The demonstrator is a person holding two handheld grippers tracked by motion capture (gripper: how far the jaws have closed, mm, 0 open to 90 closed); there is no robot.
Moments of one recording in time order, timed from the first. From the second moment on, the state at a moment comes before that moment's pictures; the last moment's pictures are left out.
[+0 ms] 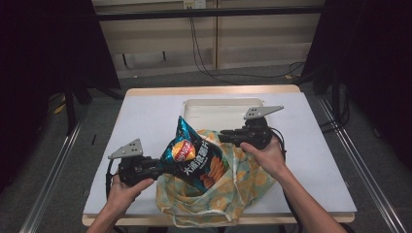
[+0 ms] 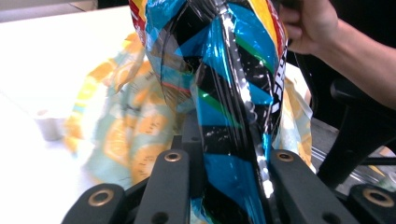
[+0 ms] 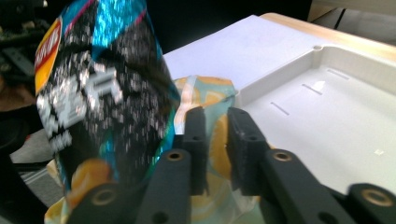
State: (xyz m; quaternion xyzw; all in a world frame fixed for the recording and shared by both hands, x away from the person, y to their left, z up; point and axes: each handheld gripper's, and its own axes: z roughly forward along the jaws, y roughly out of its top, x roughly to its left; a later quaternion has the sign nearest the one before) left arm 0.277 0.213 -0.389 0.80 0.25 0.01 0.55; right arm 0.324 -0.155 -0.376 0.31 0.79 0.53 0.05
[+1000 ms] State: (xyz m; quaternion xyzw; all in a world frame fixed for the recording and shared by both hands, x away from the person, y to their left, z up) left arm 0.297 0.243 -0.326 0.78 0.25 0.05 0.57; right arm 0.296 -0.175 -0.436 0.33 0.81 0.49 0.05
